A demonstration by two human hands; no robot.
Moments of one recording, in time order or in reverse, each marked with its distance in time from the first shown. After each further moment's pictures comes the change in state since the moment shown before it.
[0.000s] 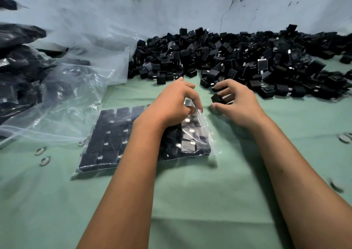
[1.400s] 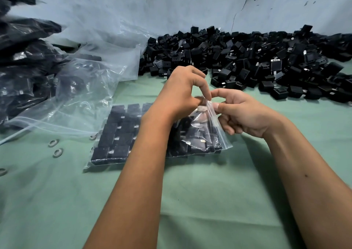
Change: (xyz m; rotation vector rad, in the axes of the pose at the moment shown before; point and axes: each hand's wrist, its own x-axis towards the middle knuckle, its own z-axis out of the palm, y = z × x) left_hand -0.002 -0.006 -0.009 -0.045 0.210 0.067; right_hand -0.012 -0.025 0.008 0.503 -0.604 0.064
